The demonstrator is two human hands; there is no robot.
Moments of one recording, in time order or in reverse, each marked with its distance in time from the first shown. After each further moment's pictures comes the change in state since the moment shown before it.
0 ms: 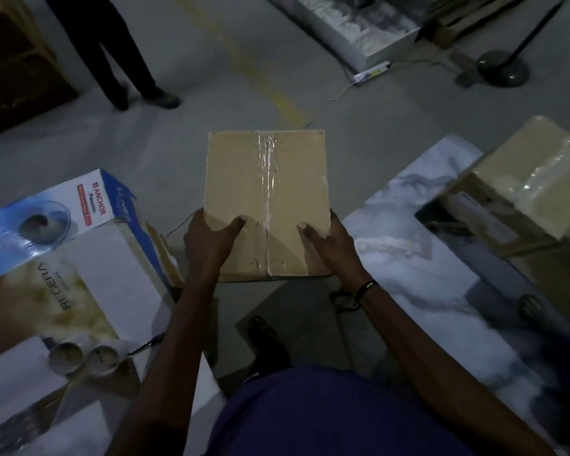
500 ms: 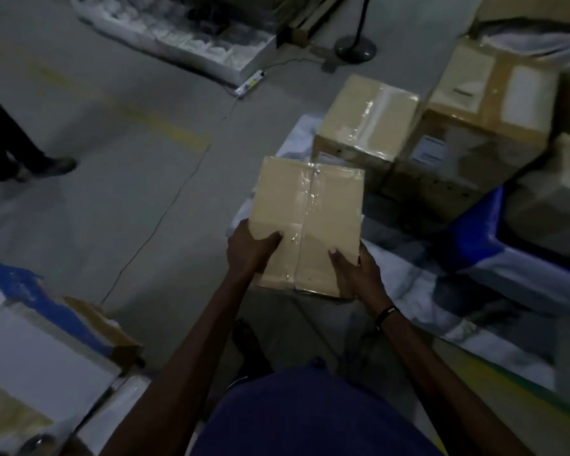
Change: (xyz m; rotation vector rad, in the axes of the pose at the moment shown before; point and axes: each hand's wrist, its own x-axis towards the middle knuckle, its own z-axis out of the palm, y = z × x) left_hand -0.162 0.078 0.208 0.176 -0.472 0.263; right_hand -0.180 0.144 -0.201 0.182 0.499 0.196
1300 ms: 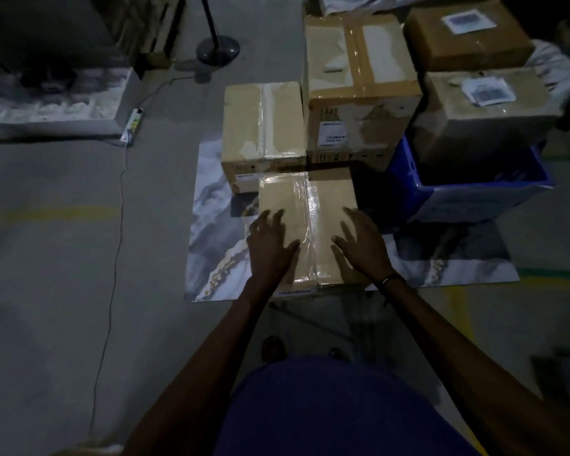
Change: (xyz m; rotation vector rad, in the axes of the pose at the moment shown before) left_hand 0.049 0.068 0.123 0.566 -0.284 0.717; right_hand 0.041 0.023 -0.068 -0.428 0.392 -0.022
